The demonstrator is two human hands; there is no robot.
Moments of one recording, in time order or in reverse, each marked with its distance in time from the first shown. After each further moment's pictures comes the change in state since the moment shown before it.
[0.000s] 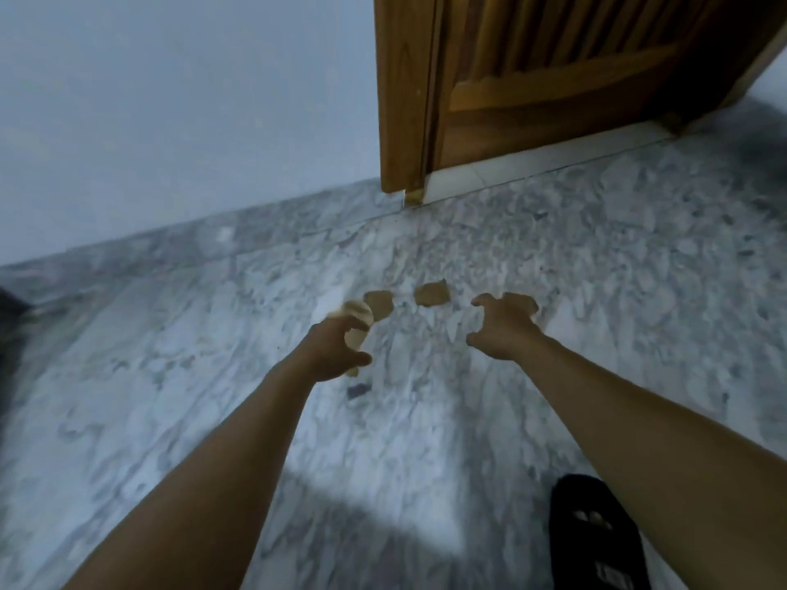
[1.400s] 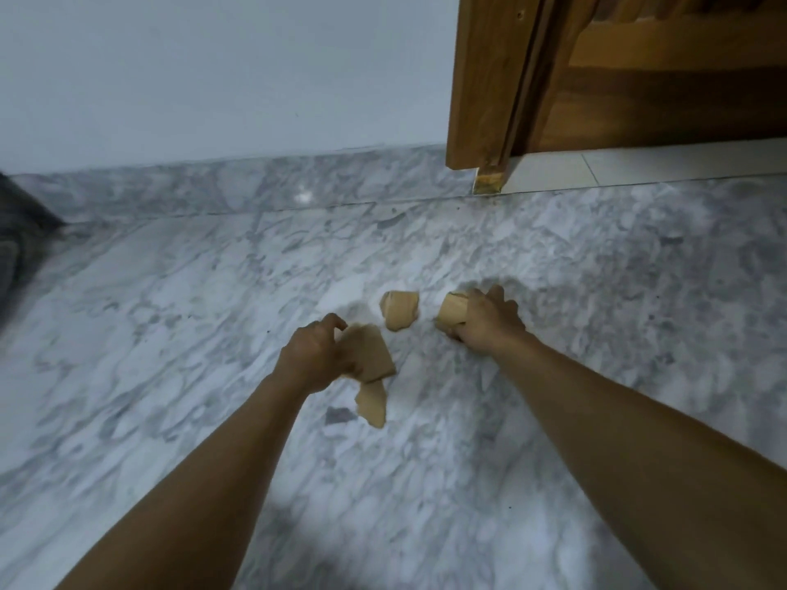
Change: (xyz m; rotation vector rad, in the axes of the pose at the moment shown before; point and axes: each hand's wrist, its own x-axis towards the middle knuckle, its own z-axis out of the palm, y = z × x) left_hand 0.124 -0.084 0.087 0.117 0.299 -0.246; right_hand 0.194 -0.040 0.071 -0.146 -0.086 -0.142
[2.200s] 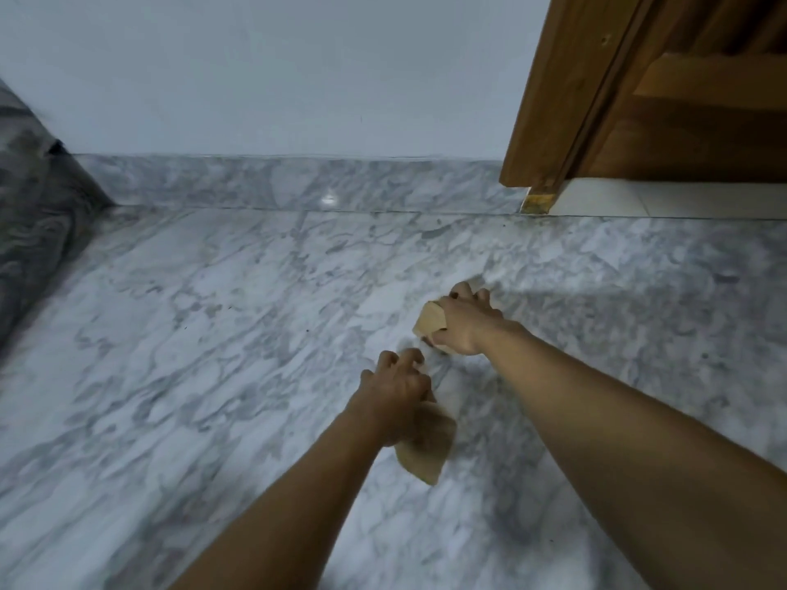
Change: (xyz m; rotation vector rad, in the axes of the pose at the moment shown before) left_hand -0.048 0.046 0.011 0.276 -0.229 0.273; right_hand 0.001 -0.076 0.004 -0.218 -0.086 -0.407
